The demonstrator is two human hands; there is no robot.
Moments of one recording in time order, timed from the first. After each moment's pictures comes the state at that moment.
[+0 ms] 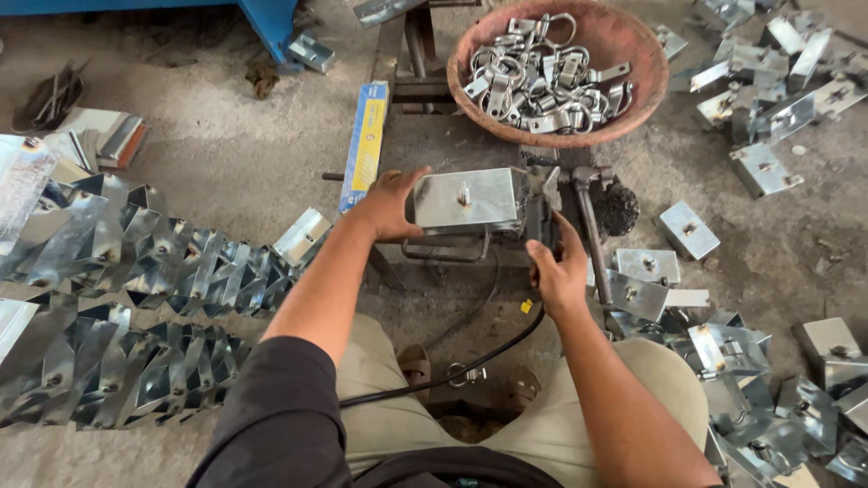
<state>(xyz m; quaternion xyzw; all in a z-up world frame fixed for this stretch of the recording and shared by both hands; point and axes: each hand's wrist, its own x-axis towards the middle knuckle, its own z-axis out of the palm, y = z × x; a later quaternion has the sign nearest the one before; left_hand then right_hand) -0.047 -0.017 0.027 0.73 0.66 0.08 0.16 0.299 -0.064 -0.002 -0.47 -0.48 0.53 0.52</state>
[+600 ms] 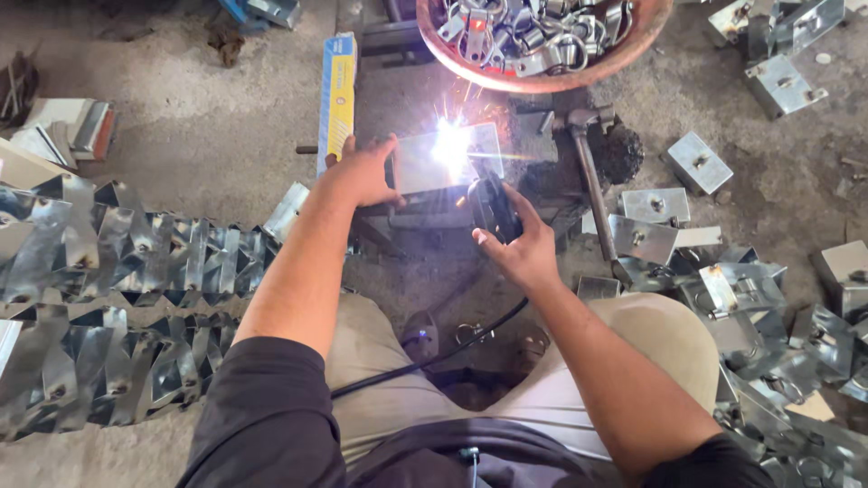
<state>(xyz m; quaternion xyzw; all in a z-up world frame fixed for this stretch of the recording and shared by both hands) -0.017 -0.019 0.090 0.65 0.73 -0.15 0.18 0.270 -0.092 0.018 -0.49 -0.62 0.43 0.44</state>
